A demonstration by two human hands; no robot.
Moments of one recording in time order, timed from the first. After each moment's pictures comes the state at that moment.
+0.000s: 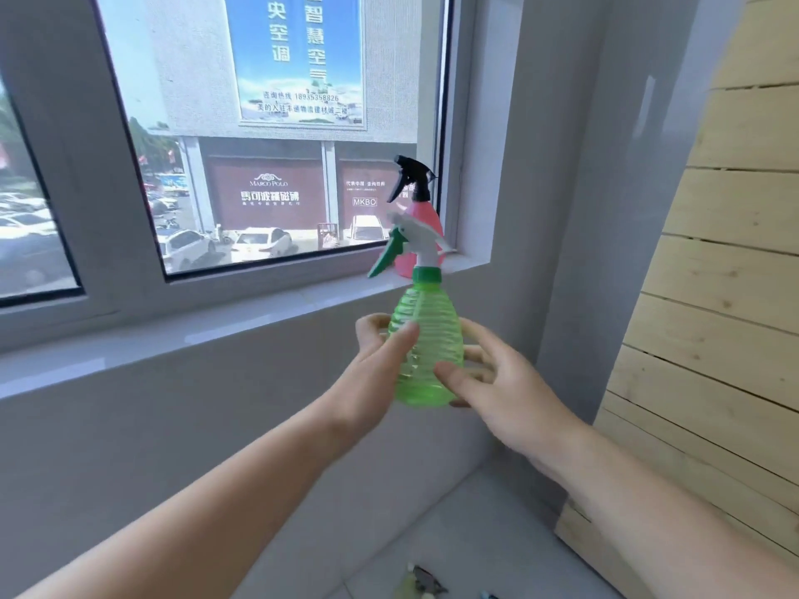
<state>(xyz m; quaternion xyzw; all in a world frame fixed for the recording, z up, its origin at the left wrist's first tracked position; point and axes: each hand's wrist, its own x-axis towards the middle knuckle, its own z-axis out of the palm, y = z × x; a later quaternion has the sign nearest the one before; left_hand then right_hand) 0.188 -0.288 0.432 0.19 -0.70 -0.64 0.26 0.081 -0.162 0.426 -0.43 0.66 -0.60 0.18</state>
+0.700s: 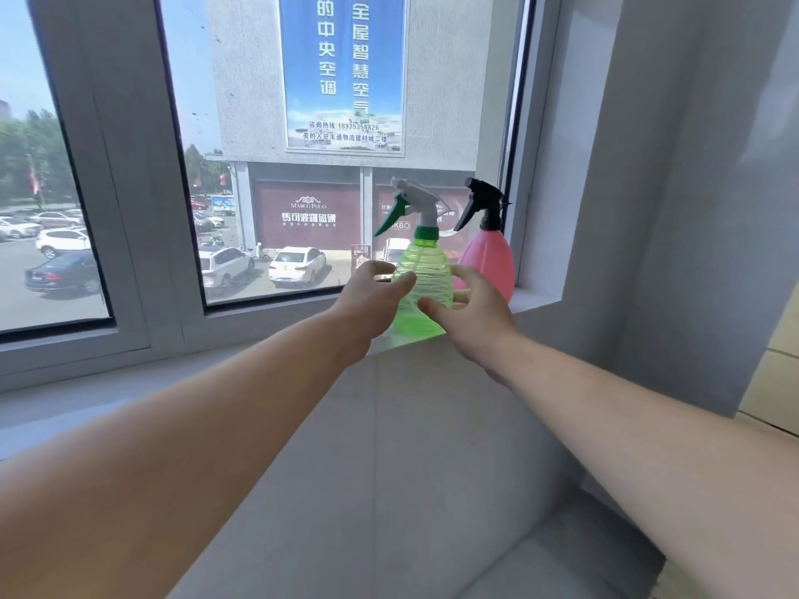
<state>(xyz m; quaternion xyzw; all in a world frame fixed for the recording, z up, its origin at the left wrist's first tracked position) 0.129 -0.447 0.490 0.29 -0.69 -0.56 0.36 0.012 -0.357 0.464 -0.43 0.70 -0.56 0.04</state>
